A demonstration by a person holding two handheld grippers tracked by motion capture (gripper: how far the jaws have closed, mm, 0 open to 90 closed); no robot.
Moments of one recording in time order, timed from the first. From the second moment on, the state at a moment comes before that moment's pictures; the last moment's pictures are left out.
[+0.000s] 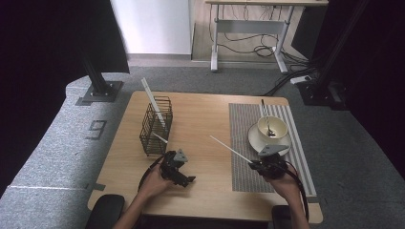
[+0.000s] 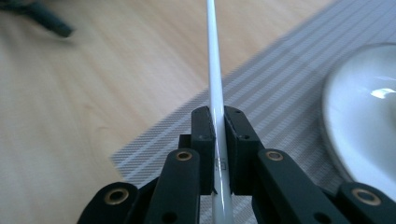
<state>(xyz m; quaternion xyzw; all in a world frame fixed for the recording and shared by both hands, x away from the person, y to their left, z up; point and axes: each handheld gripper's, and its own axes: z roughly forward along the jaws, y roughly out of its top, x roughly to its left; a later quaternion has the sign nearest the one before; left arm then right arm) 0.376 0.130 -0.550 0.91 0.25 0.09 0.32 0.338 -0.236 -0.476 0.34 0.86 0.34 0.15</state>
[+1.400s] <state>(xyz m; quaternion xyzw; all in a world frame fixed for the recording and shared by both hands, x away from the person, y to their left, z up) 0.371 0.122 -0.555 0.91 0.24 0.08 0.33 0.368 -0.309 -0.513 0.49 0.80 0.27 0.23</state>
